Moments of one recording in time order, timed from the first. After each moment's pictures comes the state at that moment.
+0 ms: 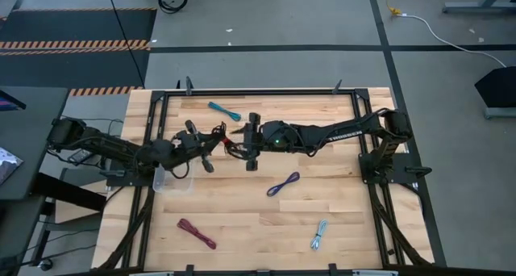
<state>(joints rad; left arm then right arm) -0.15 1.01 0.28 0.88 -0.64 0.13 0.01 1.78 1.31 0.21 0.23 -0.29</state>
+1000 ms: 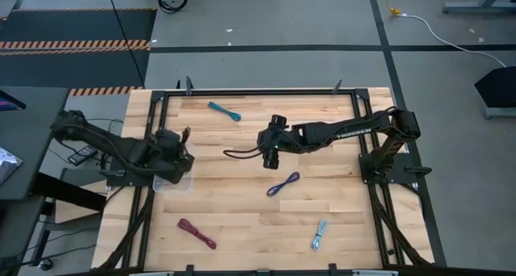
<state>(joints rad) -0.40 0.97 0.78 -1.26 -0.72 -1.42 0.01 1.71 1.29 -0.44 0.40 -0.02</state>
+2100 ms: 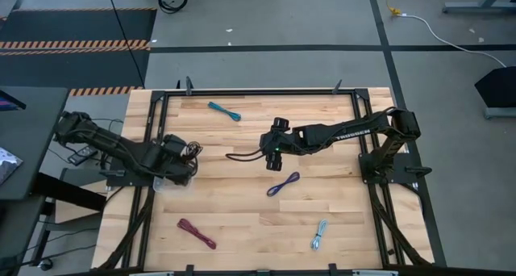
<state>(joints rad) -0.36 1.10 0.78 -1.27 -0.58 -1.36 0.01 1.71 1.24 -0.43 0.40 -0.02</state>
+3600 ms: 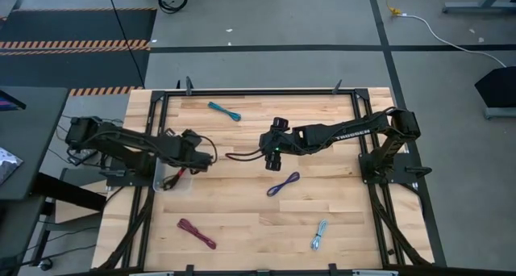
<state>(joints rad) -0.12 1.32 0.82 -1.19 -0.59 -0.96 0.01 1.71 1.24 -0.42 0.40 -0.02</state>
